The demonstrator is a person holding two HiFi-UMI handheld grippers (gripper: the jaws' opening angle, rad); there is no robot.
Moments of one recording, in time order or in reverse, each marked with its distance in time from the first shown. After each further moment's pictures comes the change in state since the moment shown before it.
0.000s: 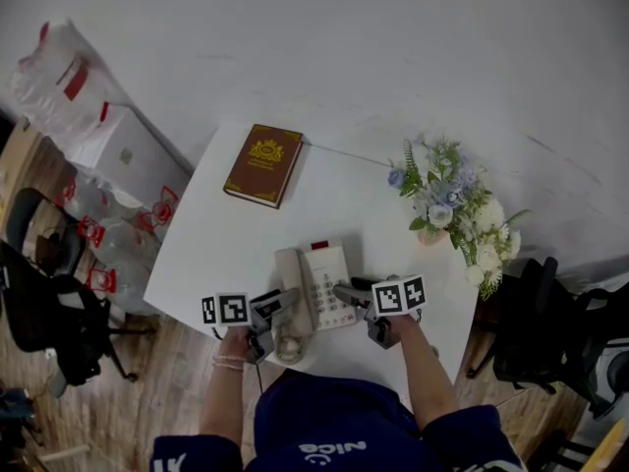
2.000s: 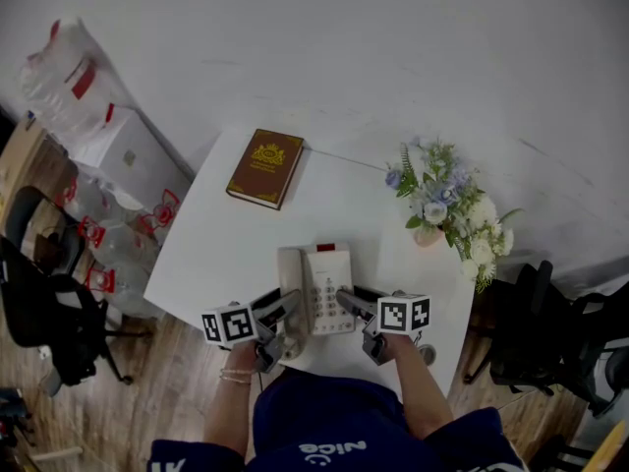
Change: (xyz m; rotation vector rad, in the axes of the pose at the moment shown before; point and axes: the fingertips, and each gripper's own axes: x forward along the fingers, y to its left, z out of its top) left arm -0.019 -0.044 -0.001 0.122 -0.169 -0.021; right arm -0.036 0.037 -0.003 0.049 -0.172 -0.019
